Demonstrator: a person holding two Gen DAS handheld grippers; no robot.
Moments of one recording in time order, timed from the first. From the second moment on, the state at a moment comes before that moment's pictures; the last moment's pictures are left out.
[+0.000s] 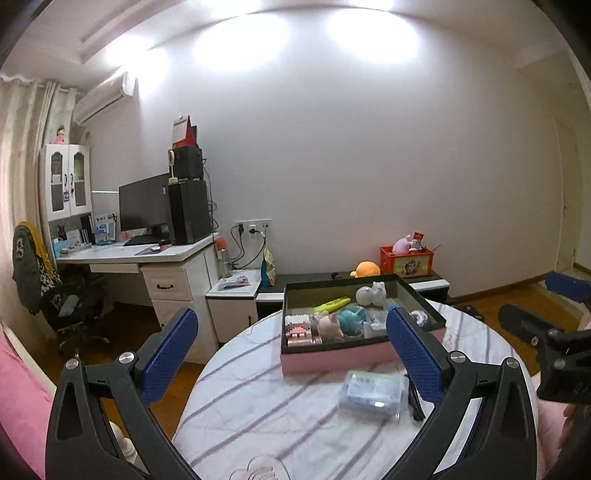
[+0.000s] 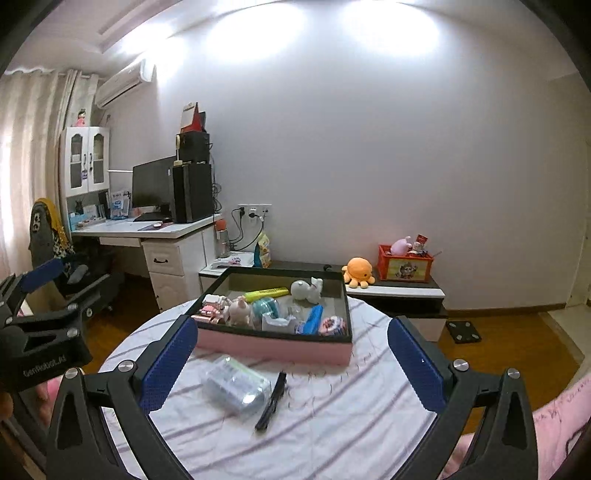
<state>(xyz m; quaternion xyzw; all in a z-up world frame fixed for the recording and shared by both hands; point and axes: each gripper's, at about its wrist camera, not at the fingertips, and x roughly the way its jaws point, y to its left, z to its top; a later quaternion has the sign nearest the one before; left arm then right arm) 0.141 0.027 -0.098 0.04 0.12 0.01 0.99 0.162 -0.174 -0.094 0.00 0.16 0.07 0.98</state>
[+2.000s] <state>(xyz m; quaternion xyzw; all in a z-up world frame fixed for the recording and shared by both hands) 0.202 0.032 -0.177 0.05 0.27 -0.01 0.96 0.295 -0.146 -0.244 -0.05 0.43 0.10 0.90</state>
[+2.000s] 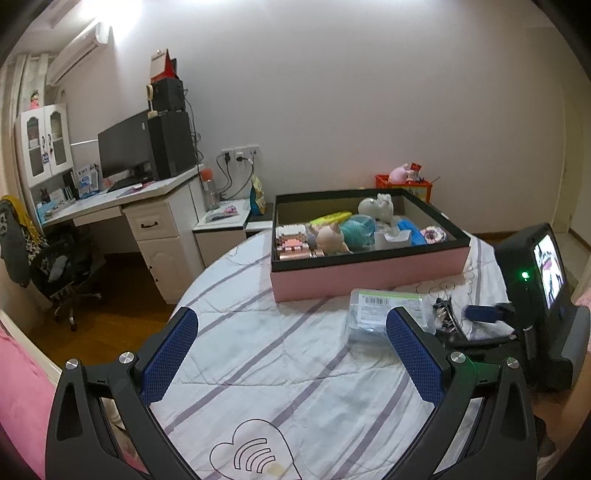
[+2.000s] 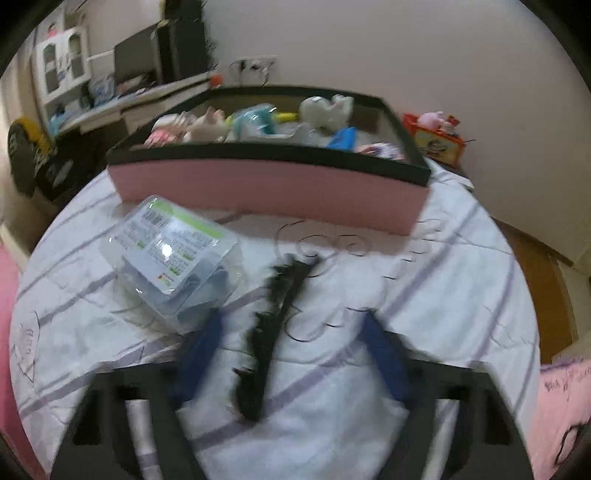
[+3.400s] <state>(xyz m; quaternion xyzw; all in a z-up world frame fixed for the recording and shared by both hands) 0.236 0.071 -0.248 -0.02 0.42 0.12 0.90 0.283 -0.217 -0.249 0.02 0.41 0.10 0.90</state>
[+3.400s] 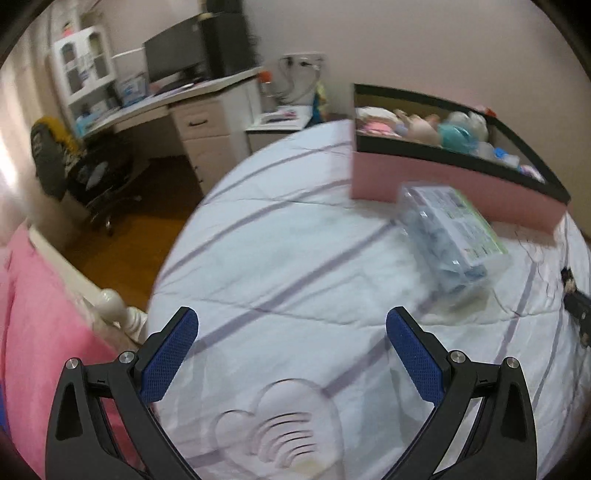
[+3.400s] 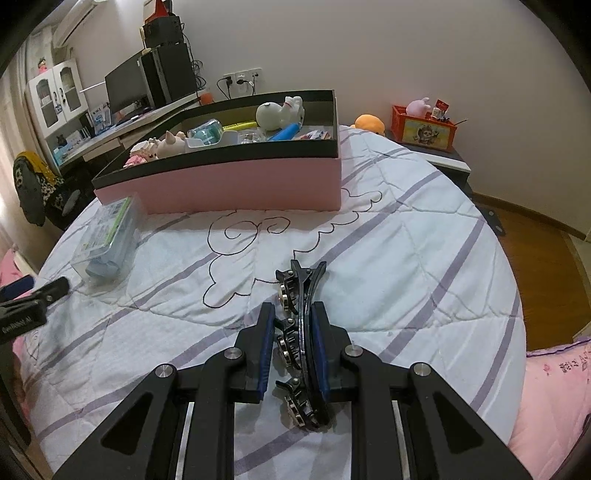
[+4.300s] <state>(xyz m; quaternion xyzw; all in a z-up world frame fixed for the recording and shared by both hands) 0.293 0.008 -0.256 0.00 0.44 -0.03 0.90 0.282 -0.220 -0.250 0.02 0.41 0.11 0.90</state>
